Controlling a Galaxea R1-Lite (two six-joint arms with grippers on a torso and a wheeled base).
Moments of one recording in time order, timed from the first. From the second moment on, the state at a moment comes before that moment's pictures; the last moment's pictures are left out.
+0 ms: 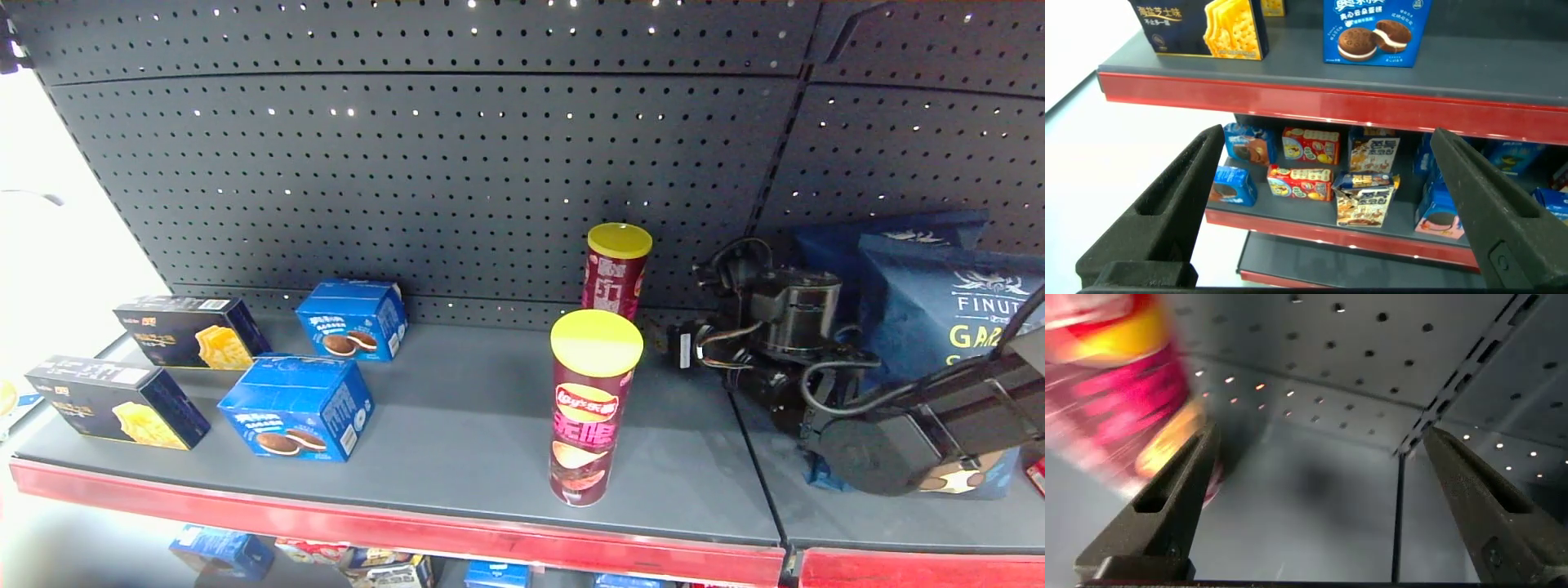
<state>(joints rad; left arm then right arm) 0.04 0.07 0.00 0.00 0.06 0.01 0.51 1.95 -0.93 -0.90 -0.39 -0.04</state>
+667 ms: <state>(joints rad) 0.03 0.07 0.00 0.00 0.06 0.01 0.55 2.03 -0.99 -0.90 -0.39 -0.01</state>
